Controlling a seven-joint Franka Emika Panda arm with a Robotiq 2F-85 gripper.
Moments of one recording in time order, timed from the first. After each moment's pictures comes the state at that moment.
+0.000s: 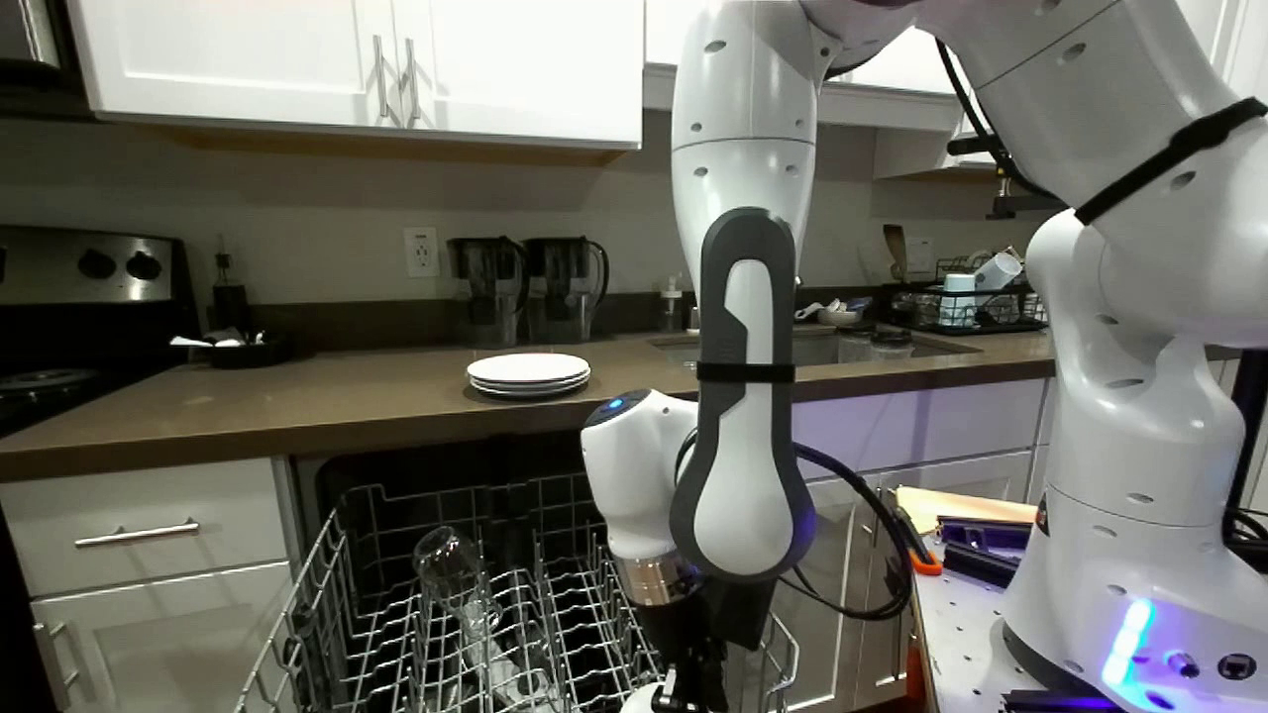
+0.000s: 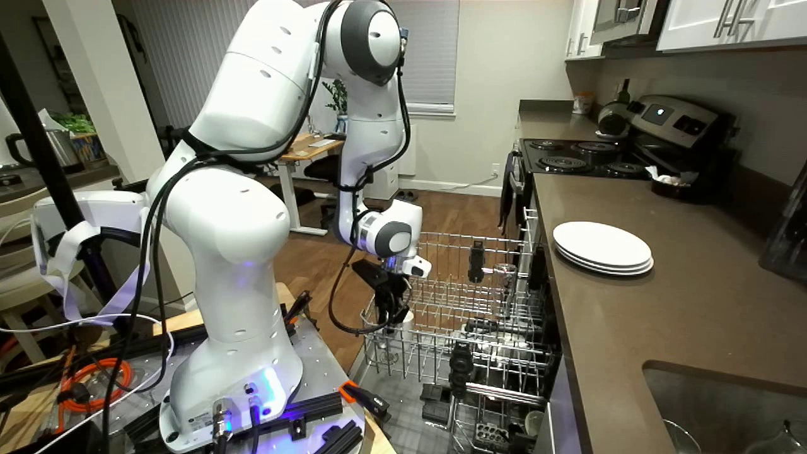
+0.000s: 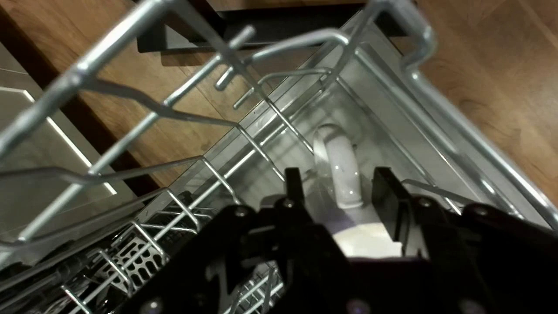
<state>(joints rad) 0.28 0.62 0.01 -2.53 0.01 2.88 0.33</state>
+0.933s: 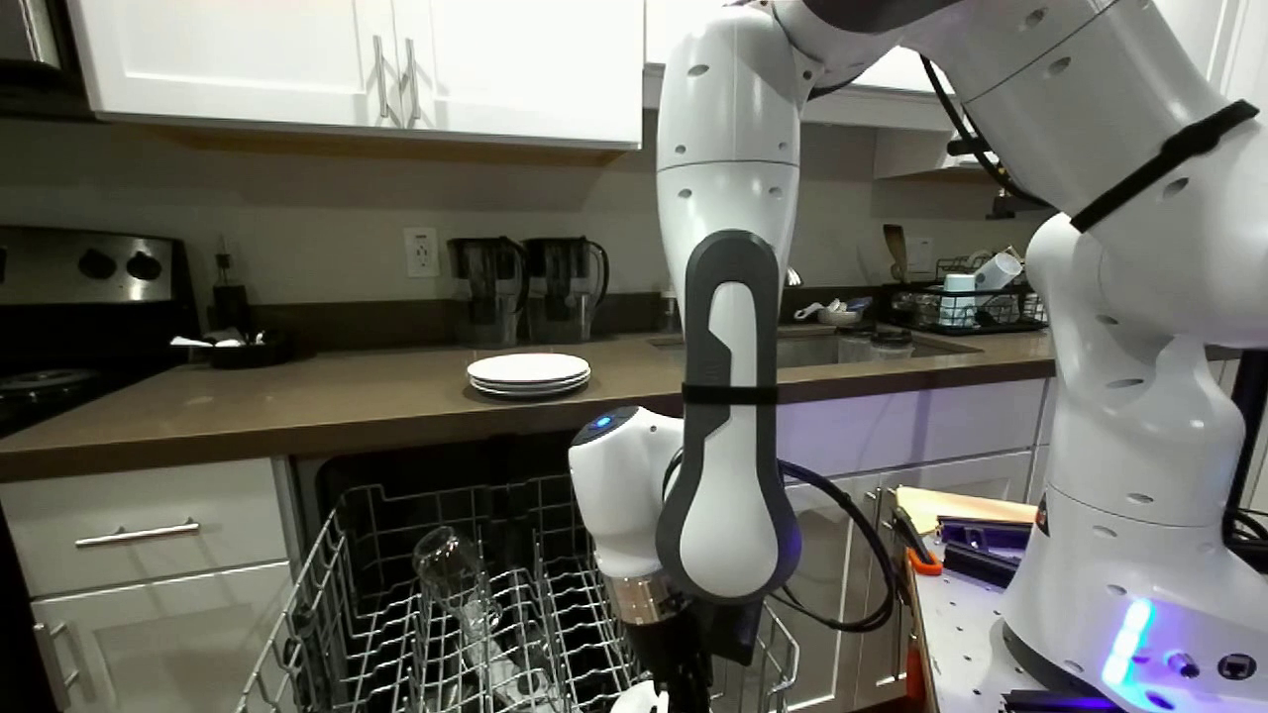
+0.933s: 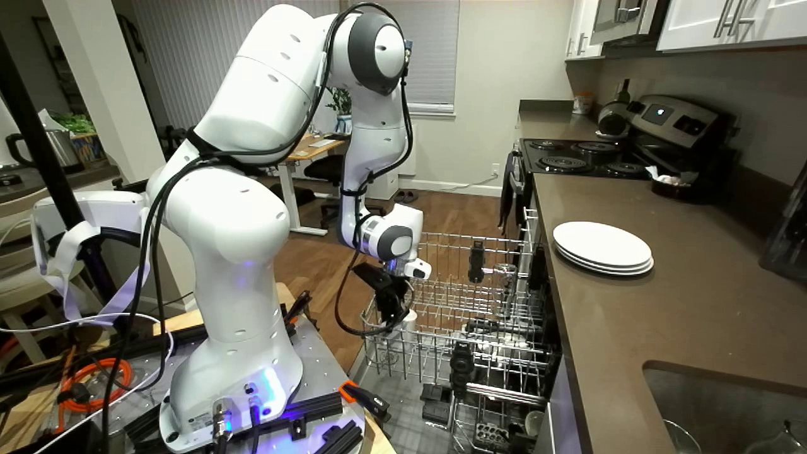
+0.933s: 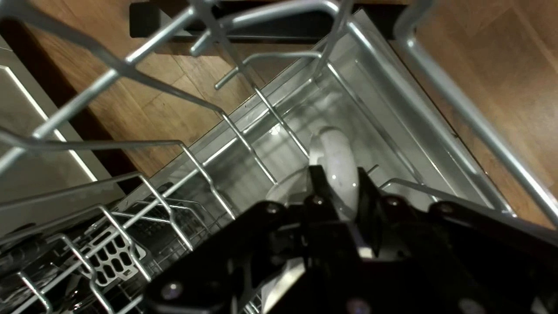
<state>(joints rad) 0.28 0.67 0.02 -2.48 0.01 2.88 0.28</state>
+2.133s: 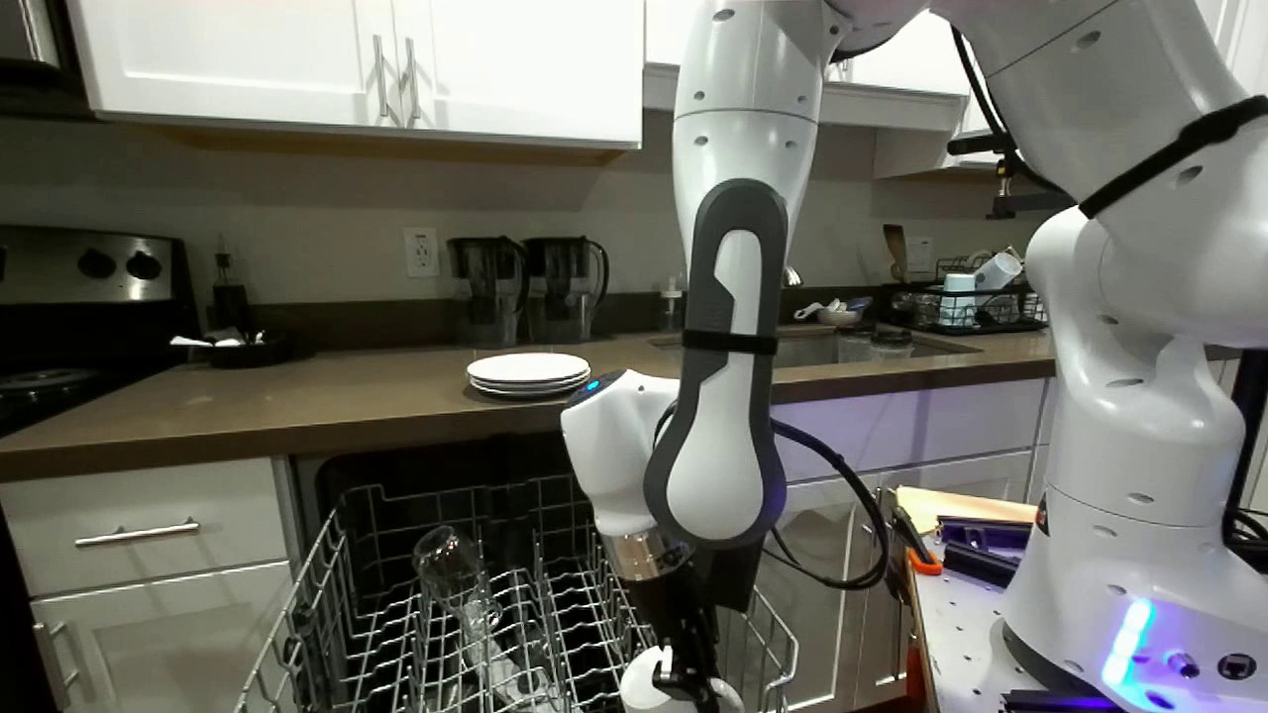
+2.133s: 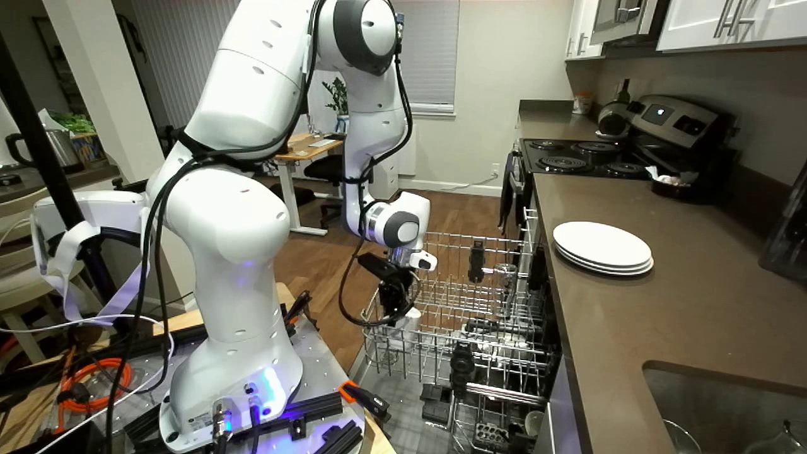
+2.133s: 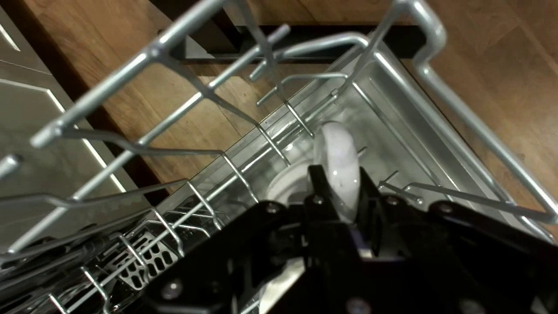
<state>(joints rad) 0.28 0.56 -0.02 -2.51 0.00 2.73 0.28</state>
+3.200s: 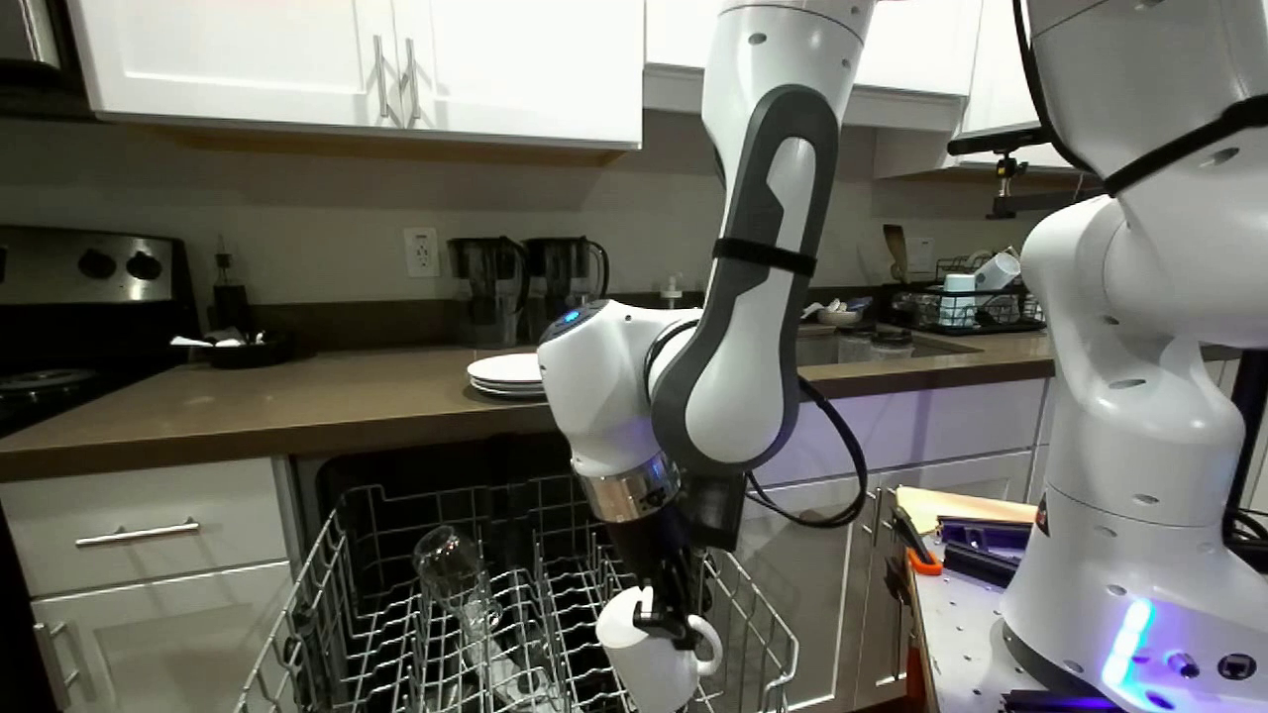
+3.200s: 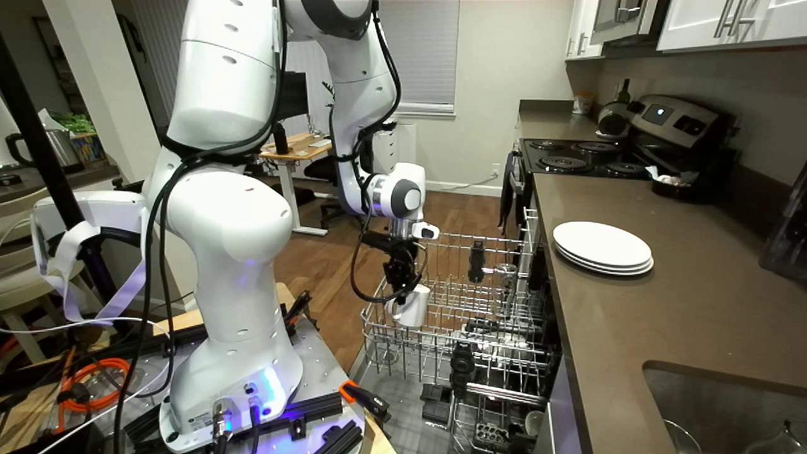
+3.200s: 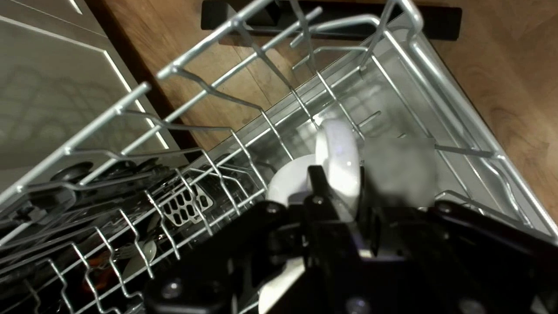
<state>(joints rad) 0.33 0.37 -0.06 -2.53 -0.21 2.61 0.42</state>
